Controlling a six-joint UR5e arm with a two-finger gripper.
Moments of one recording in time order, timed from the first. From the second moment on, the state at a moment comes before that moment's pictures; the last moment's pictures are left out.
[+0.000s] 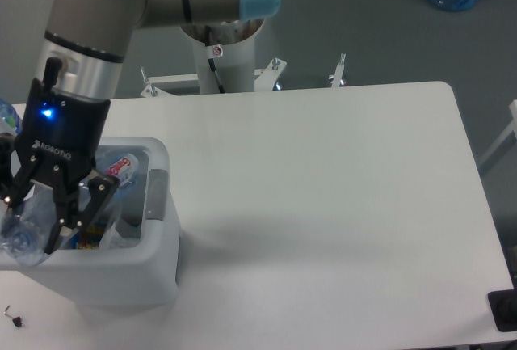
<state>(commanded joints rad) 2.10 -1.90 -1.29 -0.76 1.12 0.24</state>
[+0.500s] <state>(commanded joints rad) 2.11 -1.89 -1.34 -0.76 1.13 0.24</state>
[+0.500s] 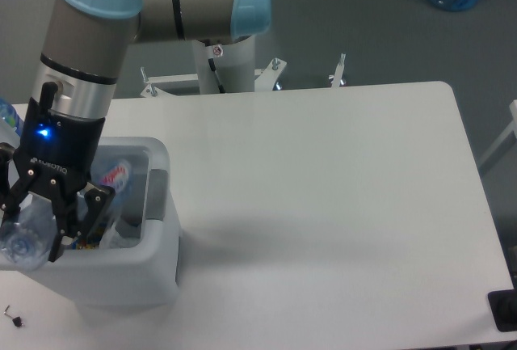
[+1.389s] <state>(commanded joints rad) 2.34 -1.87 -1.36 -0.76 1.13 0.27</state>
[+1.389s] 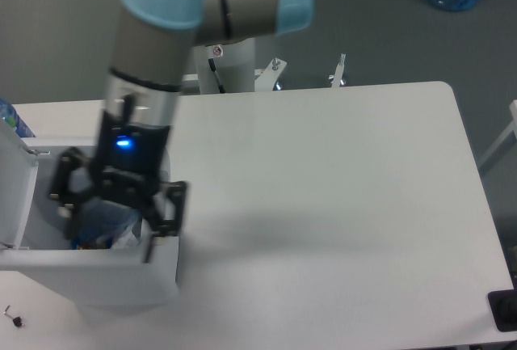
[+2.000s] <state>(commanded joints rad) 2.45 -1.77 -1.43 -0.81 1.40 0.61</state>
